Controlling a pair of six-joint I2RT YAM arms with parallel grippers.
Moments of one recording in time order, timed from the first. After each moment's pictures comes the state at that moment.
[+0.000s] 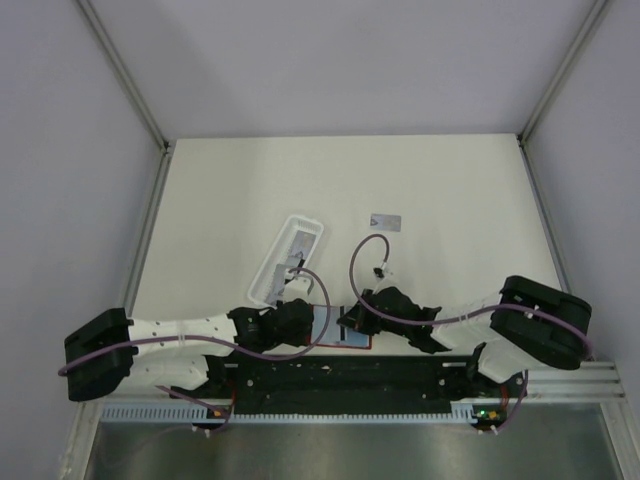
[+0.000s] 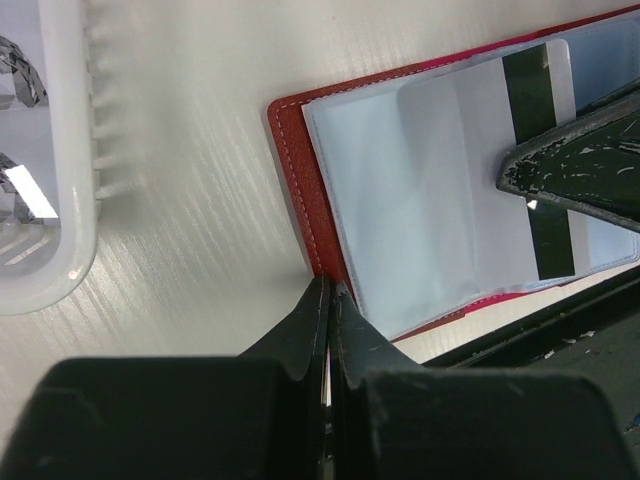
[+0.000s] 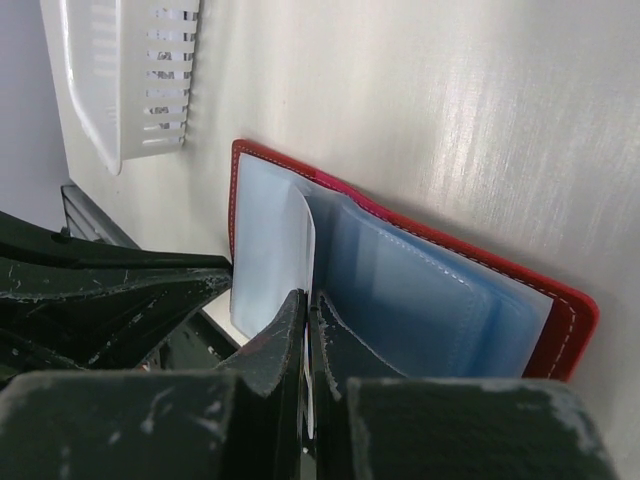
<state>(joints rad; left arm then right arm) -1.18 1.11 0.41 -0.24 -0.33 -0.82 1.08 1.45 0.30 0.58 0.09 1.16</state>
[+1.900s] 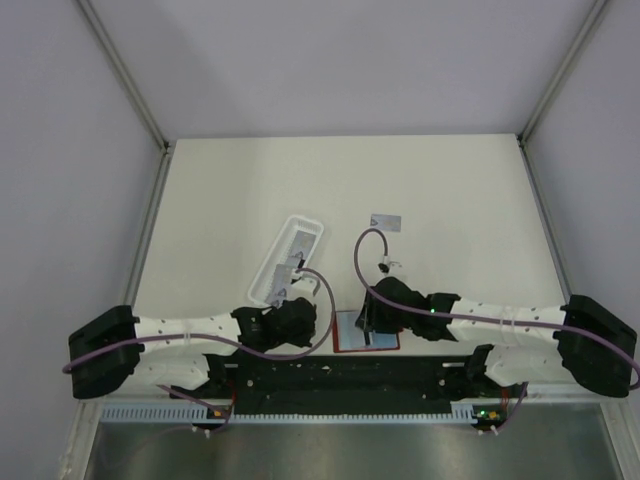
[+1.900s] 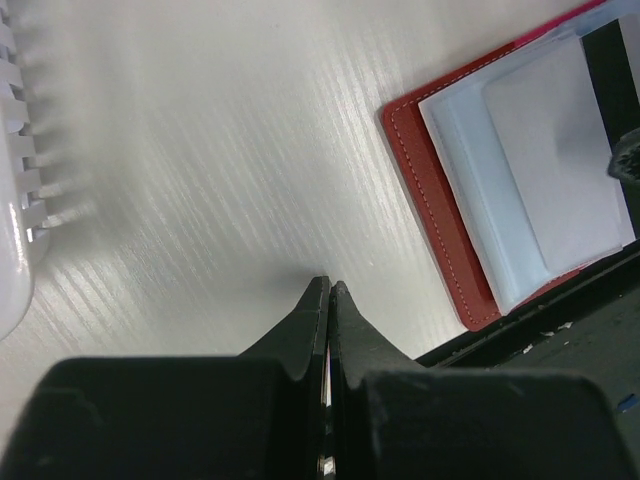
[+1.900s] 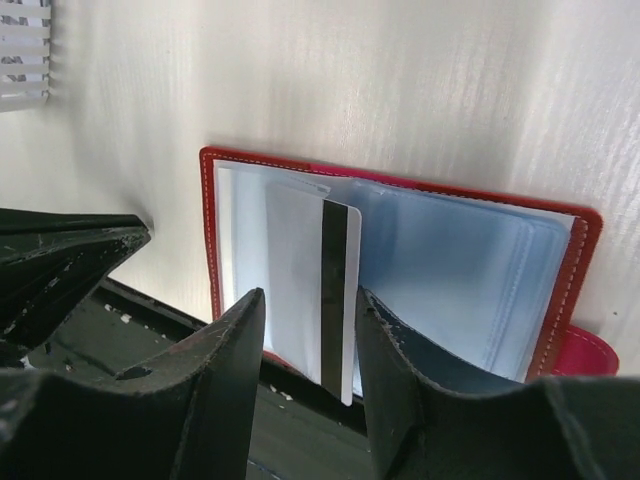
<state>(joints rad) -1.18 1.13 0.41 -0.18 -0.28 -0.77 1.08 1.20 0.49 -0.16 0.15 1.04</state>
